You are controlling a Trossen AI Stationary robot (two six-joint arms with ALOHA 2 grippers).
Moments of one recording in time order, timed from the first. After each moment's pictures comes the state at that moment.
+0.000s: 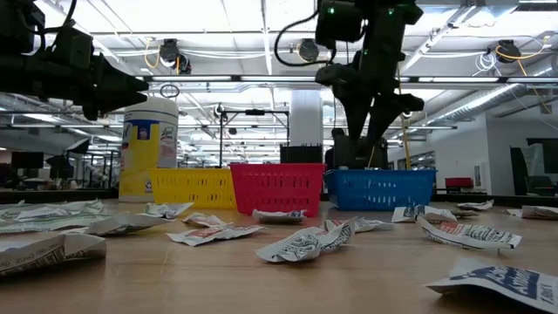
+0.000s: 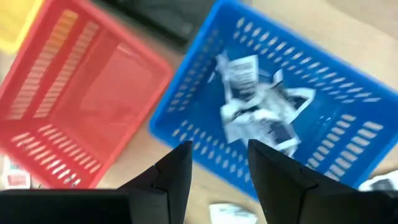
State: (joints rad) left arm 0.26 0.02 0.02 0.06 -0.22 -0.14; right arm -0.13 1.64 1.26 -0.92 0.07 0.96
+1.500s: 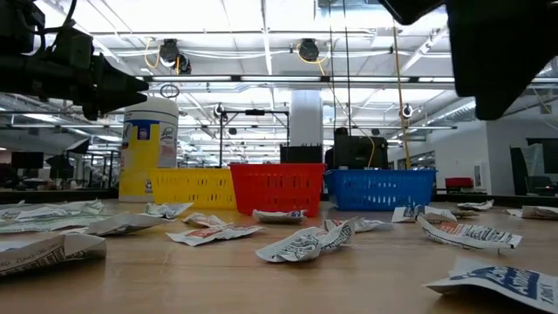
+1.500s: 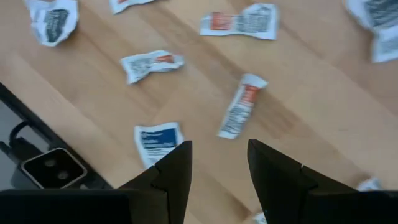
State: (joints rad) left arm 0.26 0.02 0.02 0.06 -0.22 -0.14; right arm 0.60 1.91 1.50 -0.88 0.12 1.50
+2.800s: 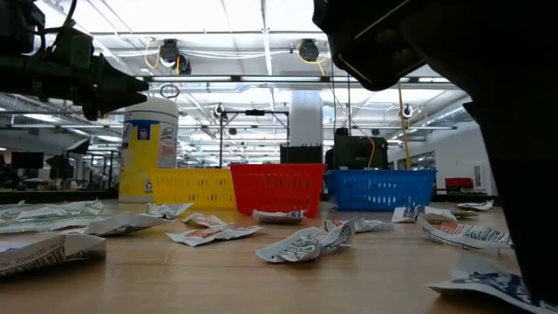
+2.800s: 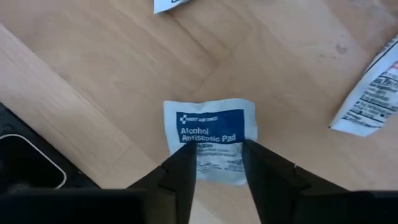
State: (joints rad) left arm 0.26 0.02 0.02 0.06 -0.22 -0.14; right arm 0.63 2.28 1.79 -0.91 0.00 1.45
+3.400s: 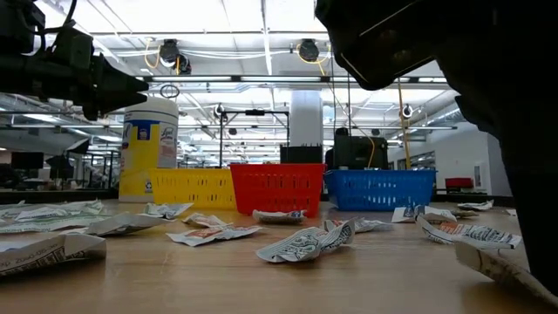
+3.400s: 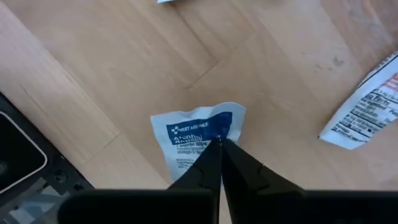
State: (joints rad) left arm 0.26 0.02 0.02 0.06 -0.22 -0.14; right arm 0.63 2.26 1.74 -0.88 0.01 1.33
